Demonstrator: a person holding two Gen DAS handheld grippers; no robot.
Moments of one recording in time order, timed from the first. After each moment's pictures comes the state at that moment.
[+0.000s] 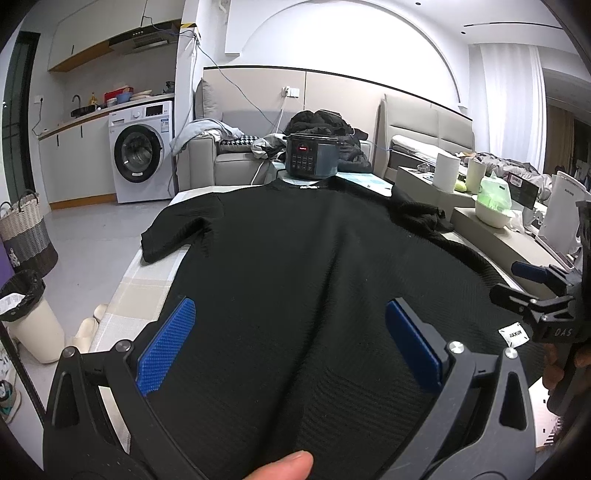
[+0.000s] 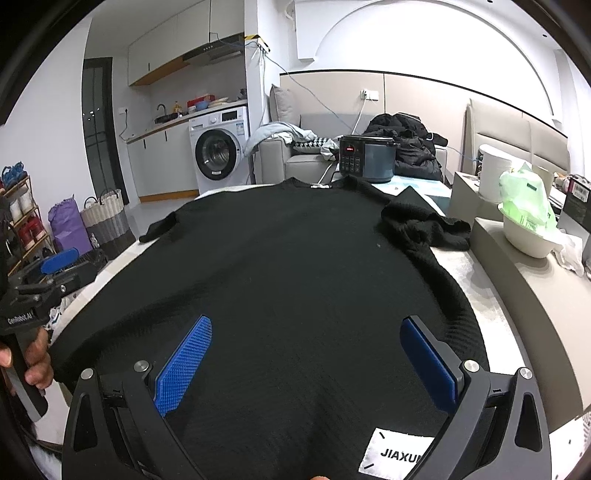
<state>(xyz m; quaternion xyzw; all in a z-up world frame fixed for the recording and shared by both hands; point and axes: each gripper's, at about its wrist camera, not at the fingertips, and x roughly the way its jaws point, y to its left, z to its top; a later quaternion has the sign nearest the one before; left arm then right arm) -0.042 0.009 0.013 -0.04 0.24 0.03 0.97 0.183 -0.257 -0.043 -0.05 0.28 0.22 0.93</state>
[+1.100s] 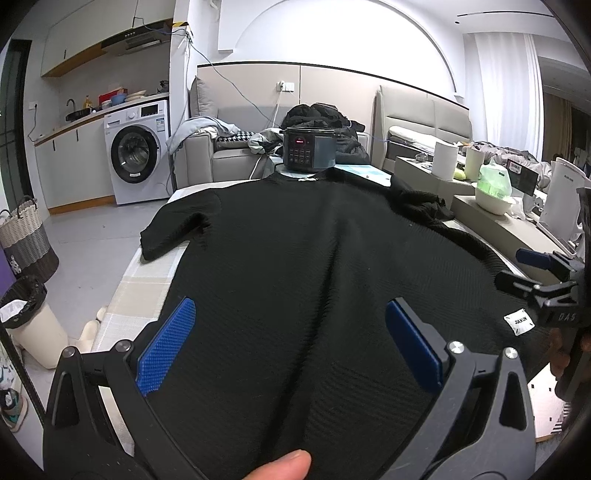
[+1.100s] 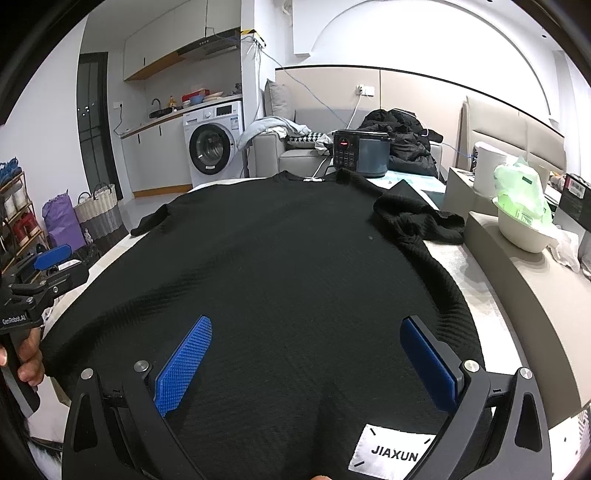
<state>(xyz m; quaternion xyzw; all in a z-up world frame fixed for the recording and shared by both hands) -0.036 0.017 0.002 -0.03 0.25 0.02 0.97 0.187 -0.263 -0.045 -0.05 0.29 0.20 0.93</state>
